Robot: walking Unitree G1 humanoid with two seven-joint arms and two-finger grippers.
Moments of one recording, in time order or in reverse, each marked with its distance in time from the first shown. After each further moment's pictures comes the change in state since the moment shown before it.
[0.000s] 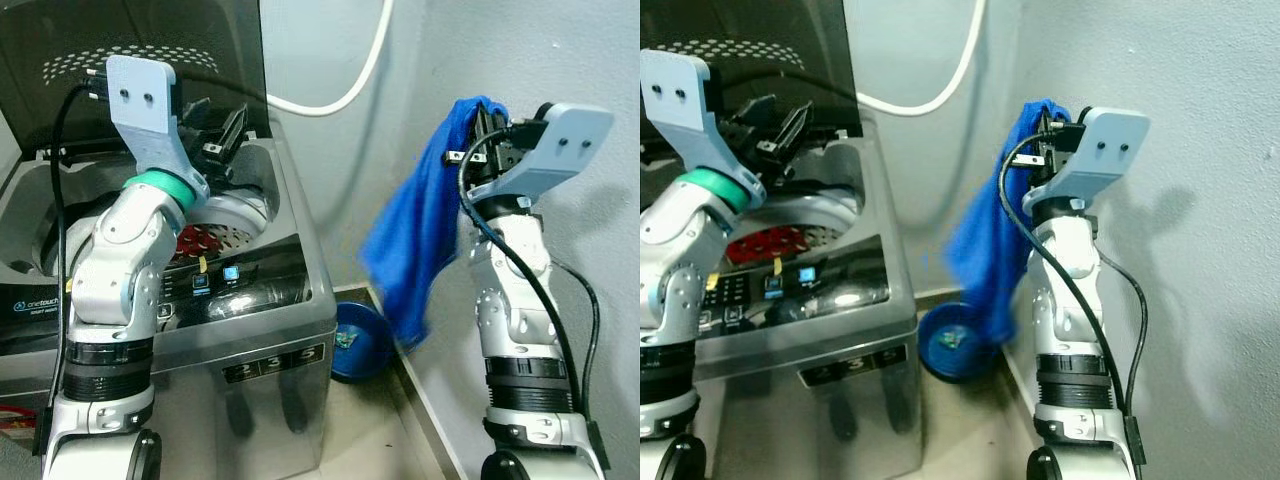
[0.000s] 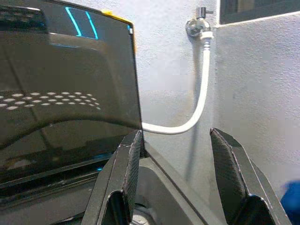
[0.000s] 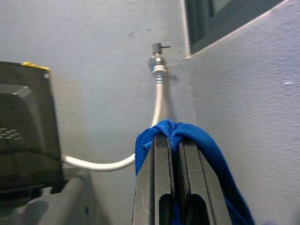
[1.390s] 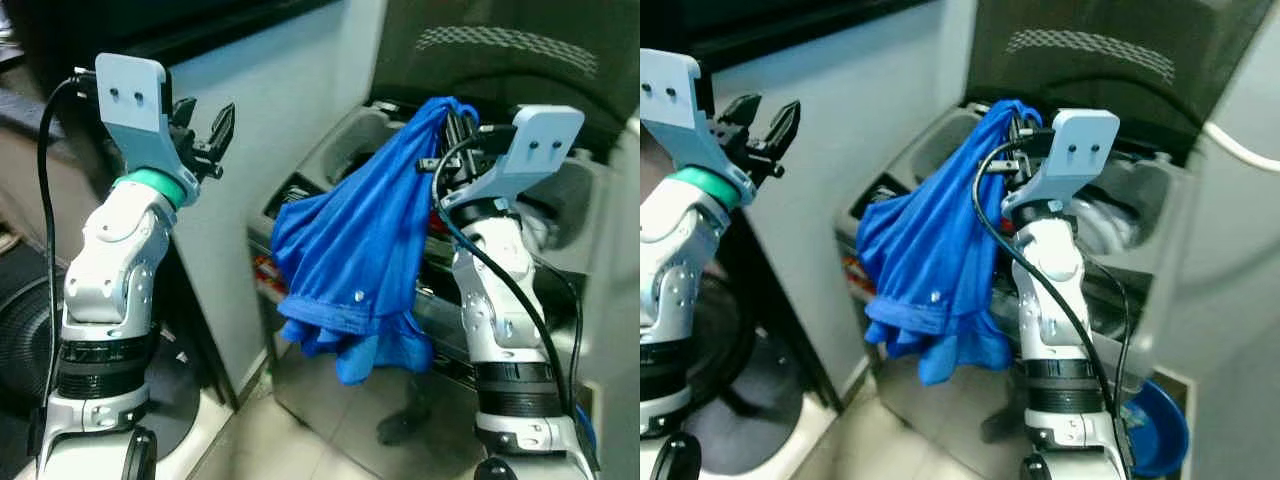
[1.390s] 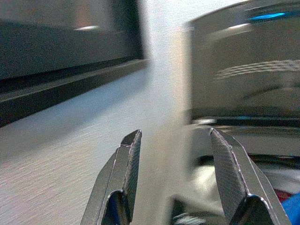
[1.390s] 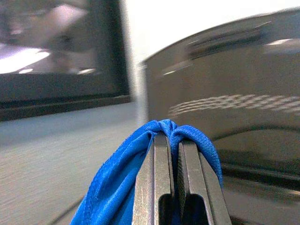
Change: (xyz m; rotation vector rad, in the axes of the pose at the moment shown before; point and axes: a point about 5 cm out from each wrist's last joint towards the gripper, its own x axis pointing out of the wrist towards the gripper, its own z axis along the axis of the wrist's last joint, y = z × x) left arm 0.001 0.000 0.000 0.029 0.006 -0.019; right arm -0.003 0.007 0.000 -0.007 0.001 0.043
